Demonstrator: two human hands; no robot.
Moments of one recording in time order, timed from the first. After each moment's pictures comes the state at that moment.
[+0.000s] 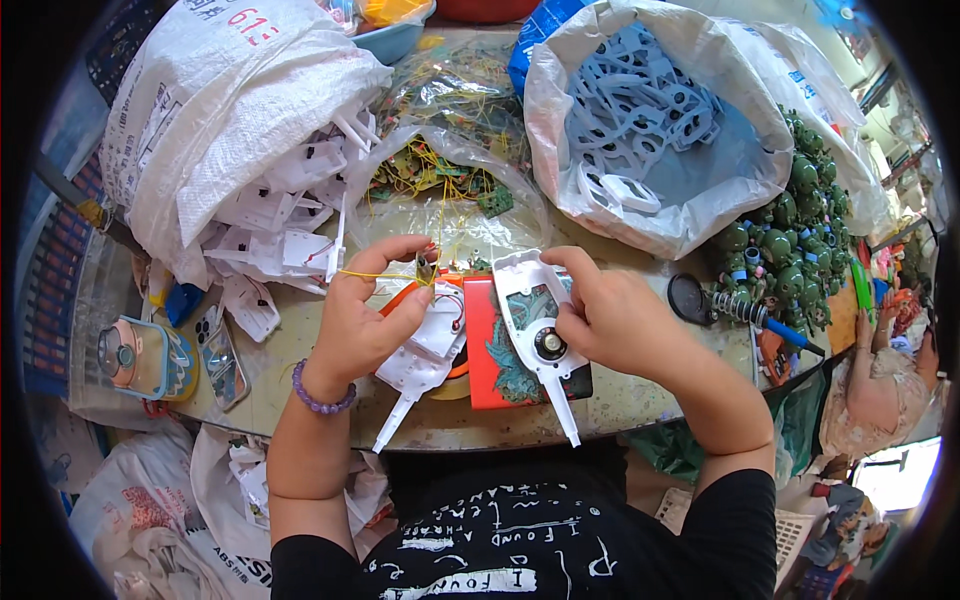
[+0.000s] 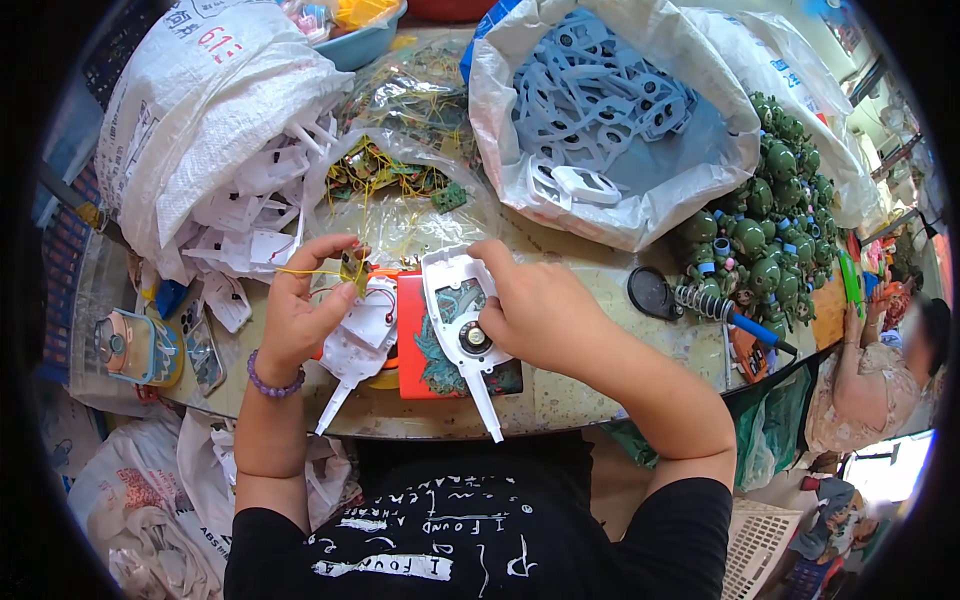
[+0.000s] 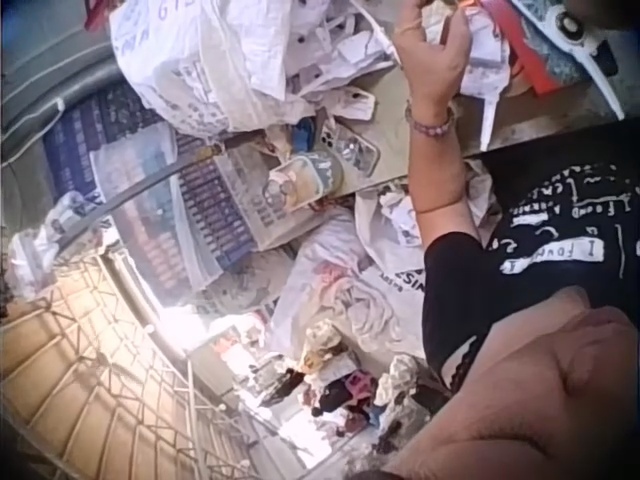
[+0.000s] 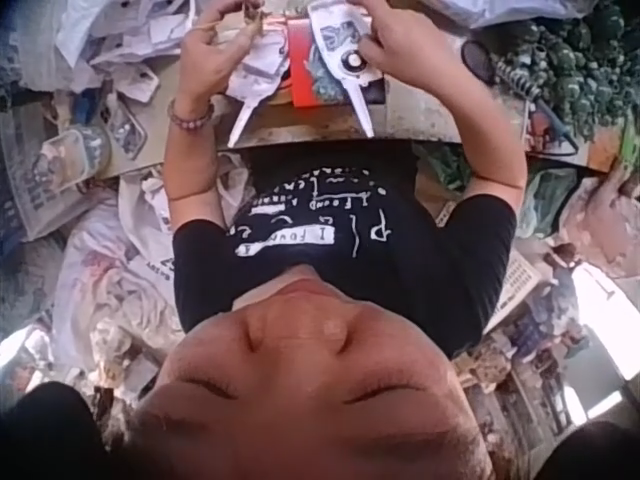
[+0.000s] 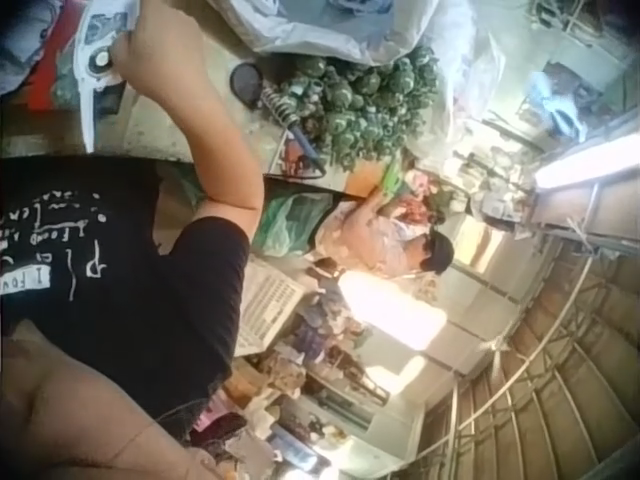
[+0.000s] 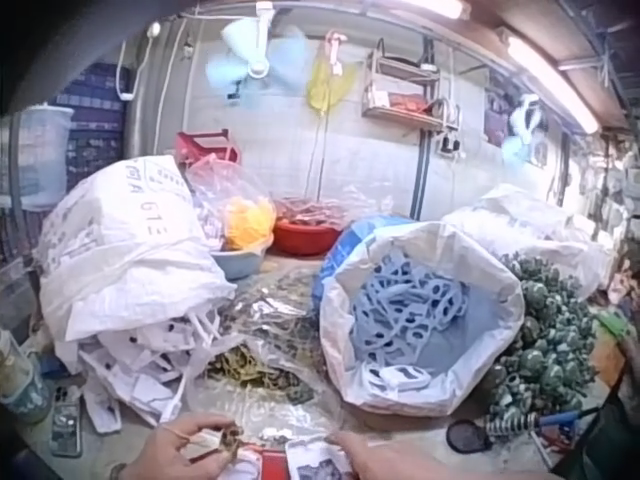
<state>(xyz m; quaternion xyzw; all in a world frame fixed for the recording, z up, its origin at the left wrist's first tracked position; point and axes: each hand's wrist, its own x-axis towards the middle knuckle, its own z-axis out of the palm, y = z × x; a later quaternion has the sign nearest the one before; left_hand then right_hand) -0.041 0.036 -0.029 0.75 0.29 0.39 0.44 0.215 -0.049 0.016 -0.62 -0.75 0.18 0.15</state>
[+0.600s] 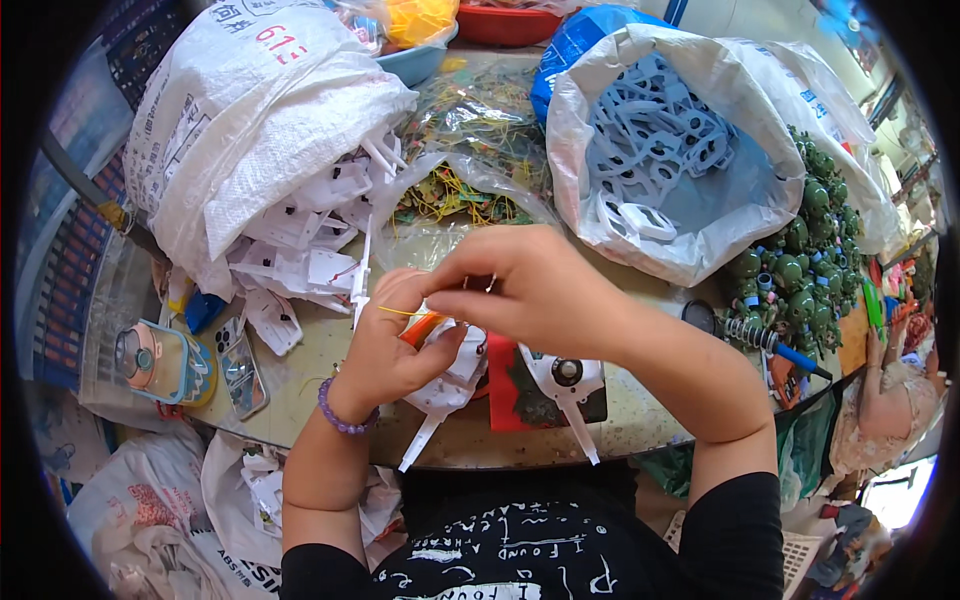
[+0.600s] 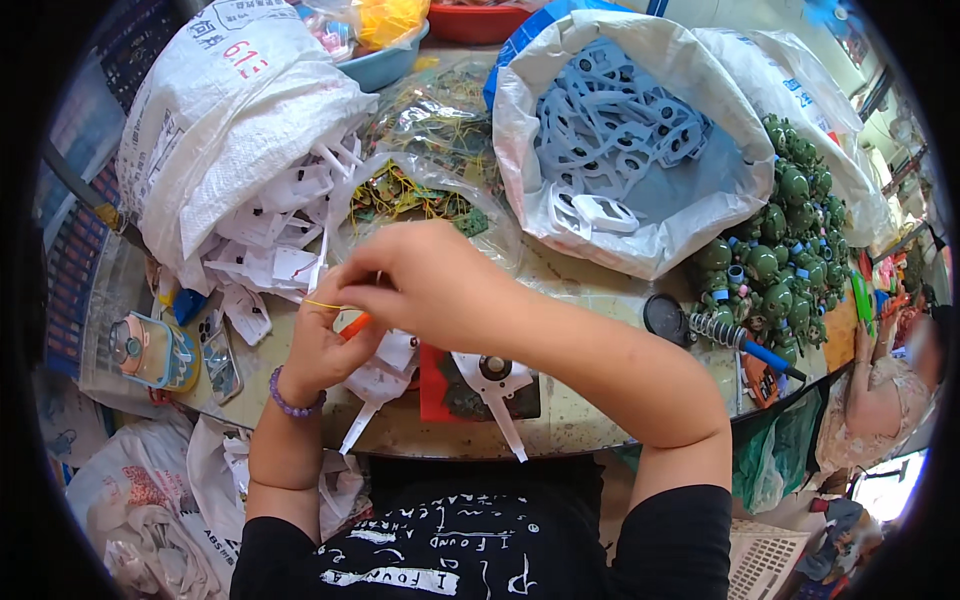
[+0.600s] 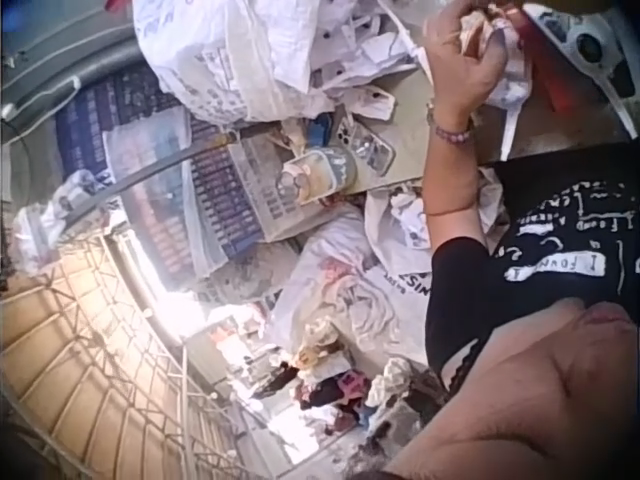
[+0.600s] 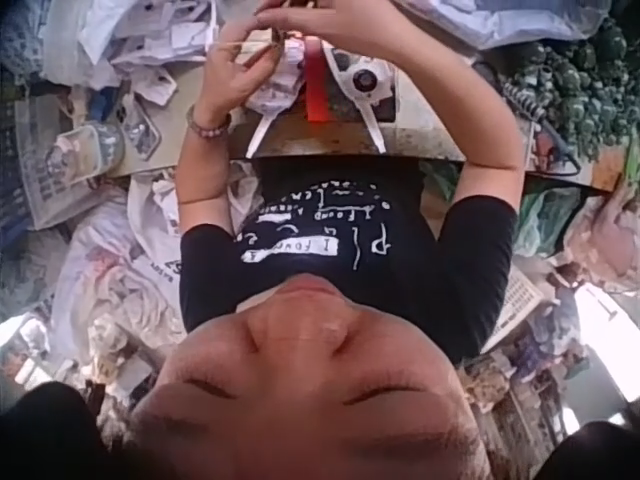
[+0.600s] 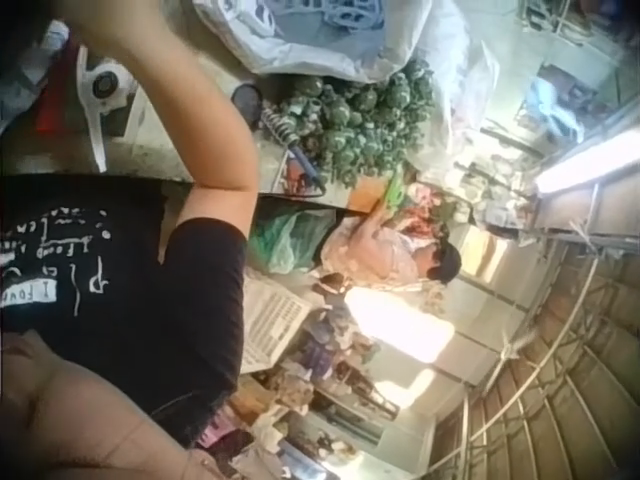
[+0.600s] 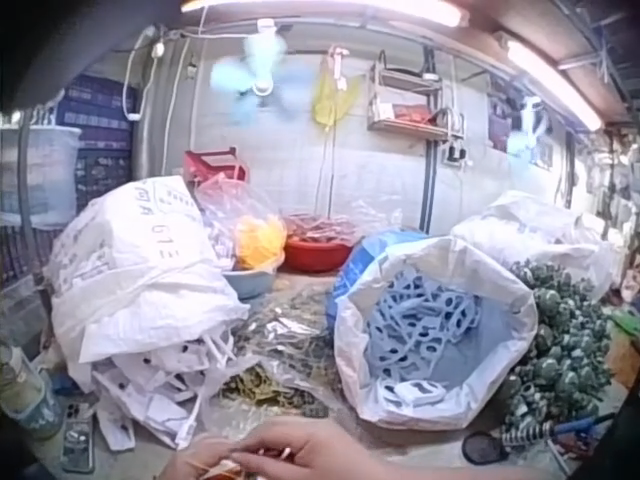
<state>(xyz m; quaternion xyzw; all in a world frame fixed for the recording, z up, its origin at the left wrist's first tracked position) -0.037 0.031 -0.031 0.79 0.27 0.43 0.35 0.152 0.010 0.053 -0.38 -0.80 0.31 0.34</state>
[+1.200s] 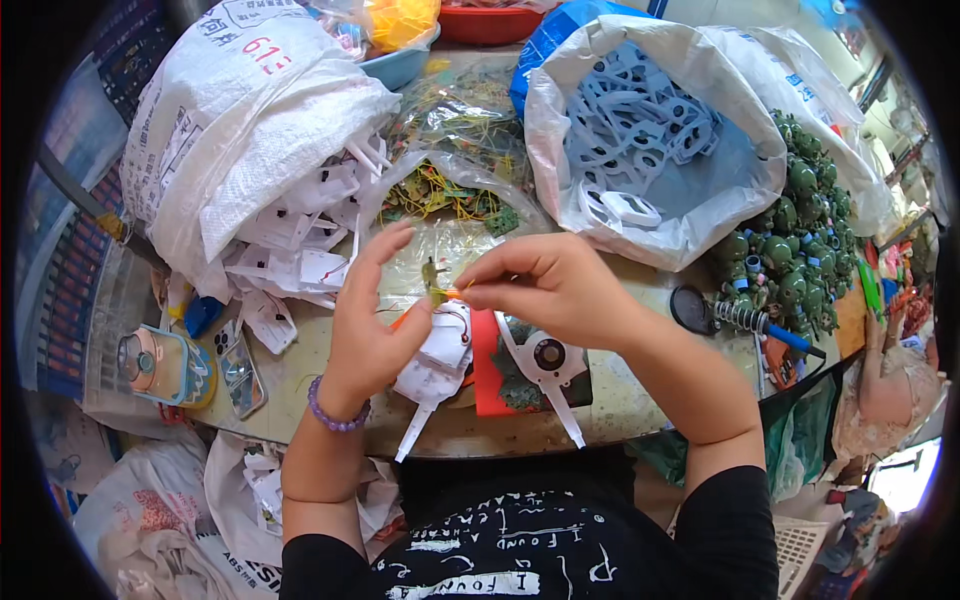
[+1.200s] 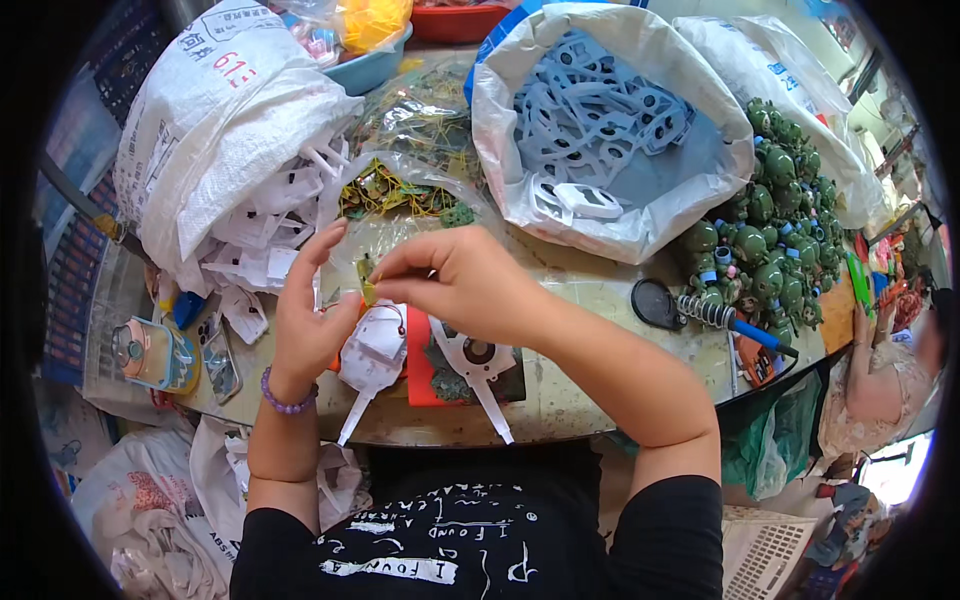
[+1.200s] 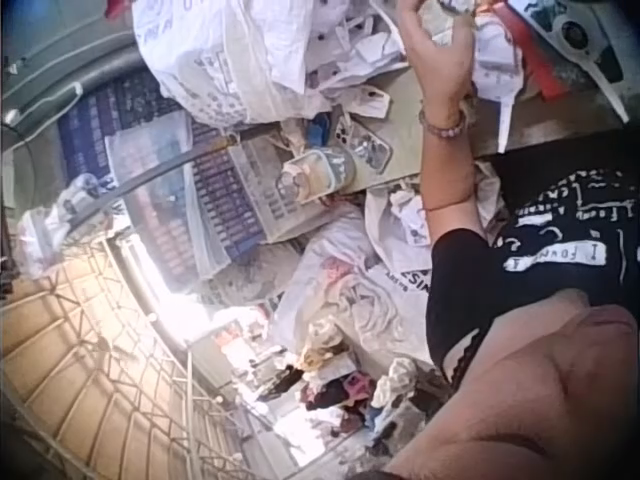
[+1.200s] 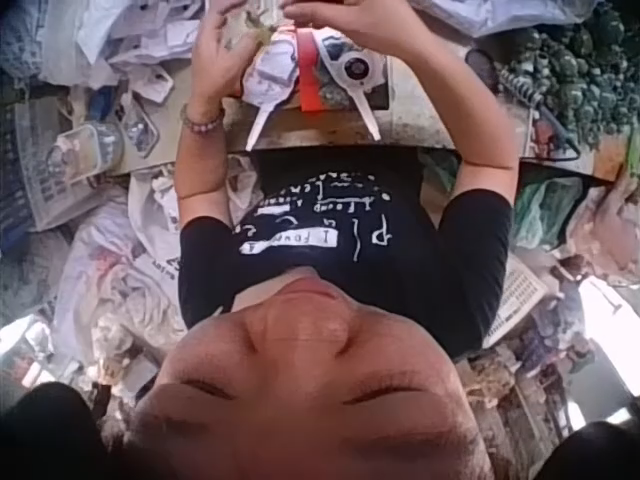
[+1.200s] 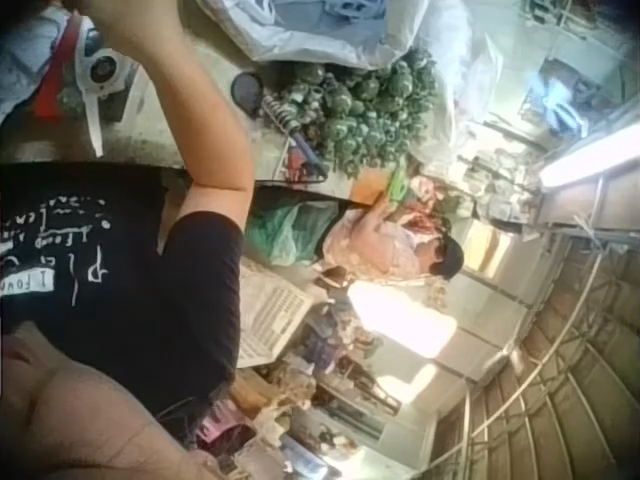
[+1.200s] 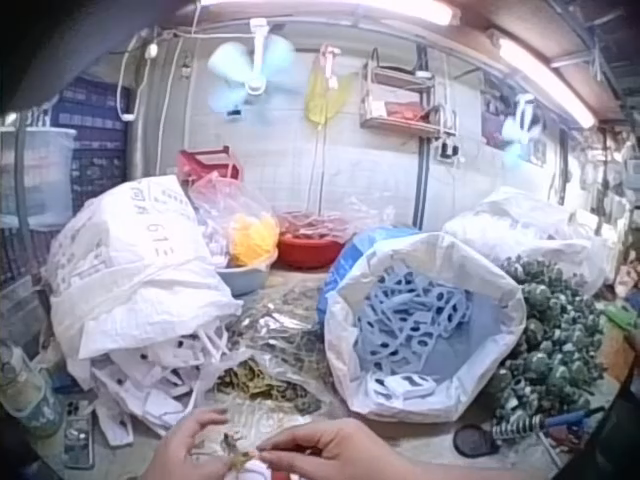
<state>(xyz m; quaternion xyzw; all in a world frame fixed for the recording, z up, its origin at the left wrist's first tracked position) -0.030 0.026 -0.017 0.74 0.36 0.50 0.27 0.179 -0.009 0.031 -0.45 -0.64 0.48 0.39</state>
